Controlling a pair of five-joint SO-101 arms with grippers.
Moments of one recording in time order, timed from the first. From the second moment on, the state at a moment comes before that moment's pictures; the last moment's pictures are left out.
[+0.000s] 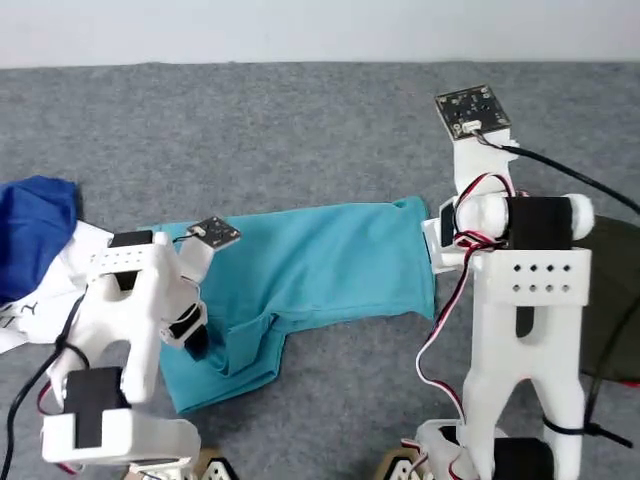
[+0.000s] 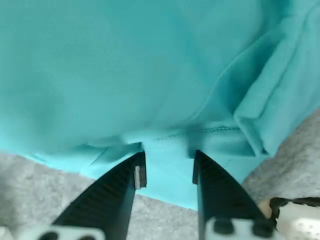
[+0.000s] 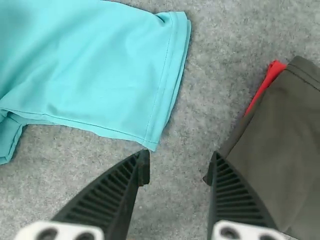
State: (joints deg) left arm -10.5 -0.4 39.3 77.9 -35.0; right arm -3.4 -22.5 -1.8 100.5 12.2
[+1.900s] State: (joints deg) left arm -9.7 -17.8 47.5 81.7 -35.7; right arm -3.6 -22.5 -1.8 100.5 14.0
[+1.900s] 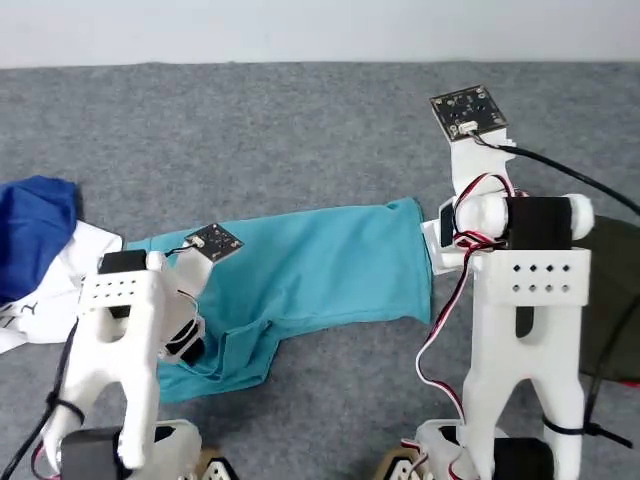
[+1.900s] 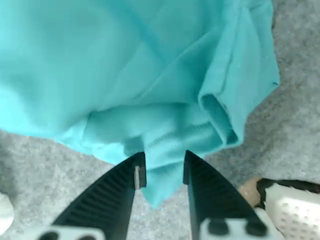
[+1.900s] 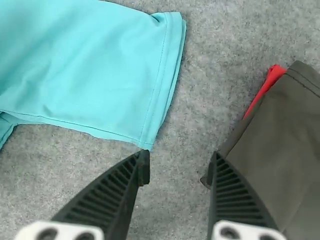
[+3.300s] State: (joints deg) left arm -9.9 -26.3 43.0 98.7 -43.1; right arm -3.6 -22.5 -1.8 100.5 14.2
